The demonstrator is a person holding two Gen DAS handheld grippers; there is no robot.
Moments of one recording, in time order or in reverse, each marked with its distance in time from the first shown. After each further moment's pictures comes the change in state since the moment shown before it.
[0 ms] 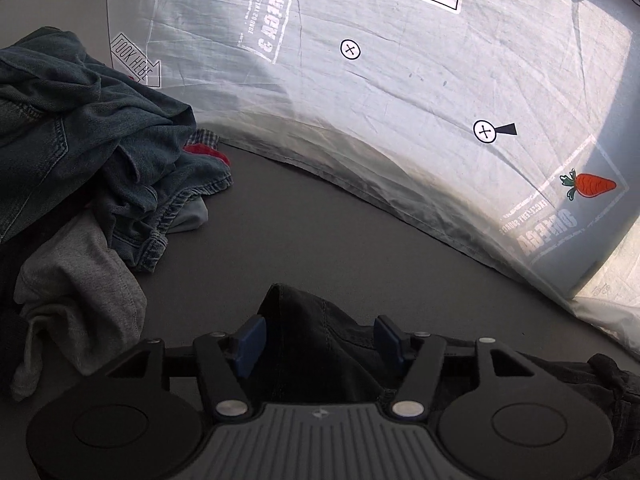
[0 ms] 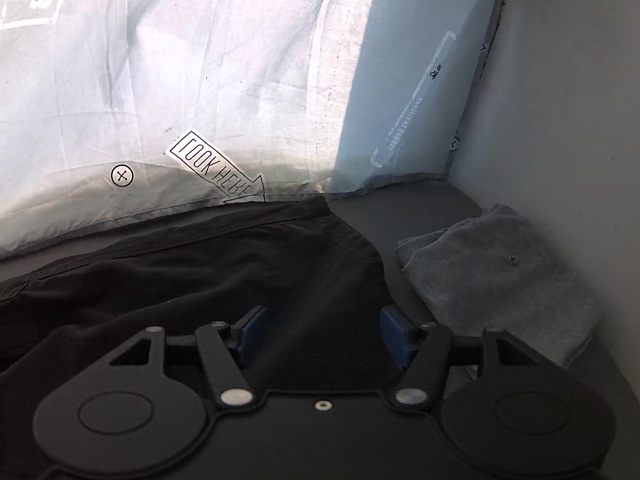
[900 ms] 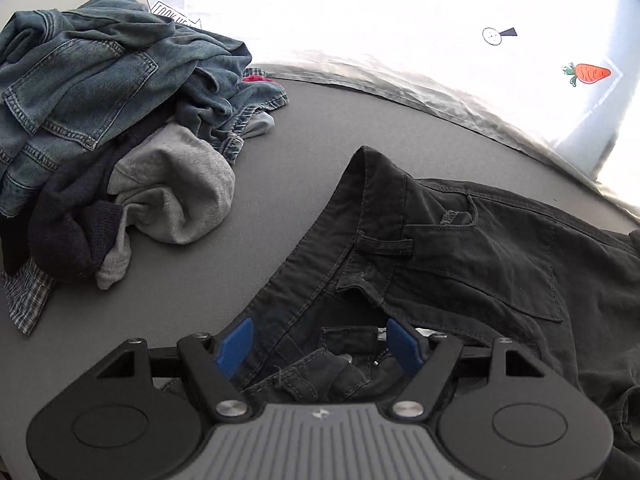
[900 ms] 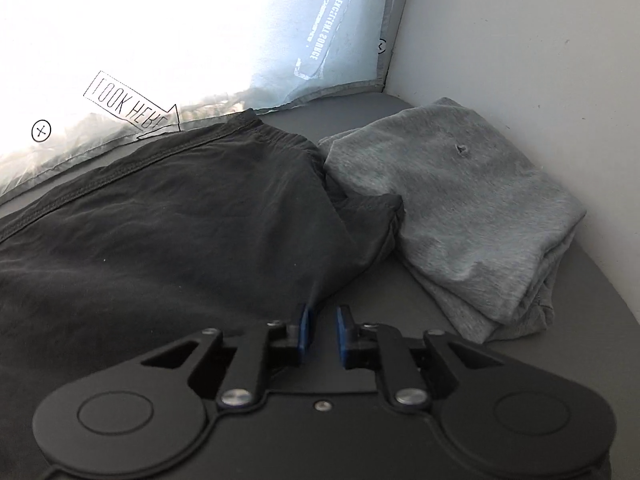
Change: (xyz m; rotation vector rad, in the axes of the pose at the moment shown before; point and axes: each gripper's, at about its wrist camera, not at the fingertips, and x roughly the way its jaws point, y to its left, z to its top) left arm -0.055 0.042 -0.080 0.075 0.127 0.165; right arm 0.024 -0.046 -0.052 0.063 0.098 -0.119
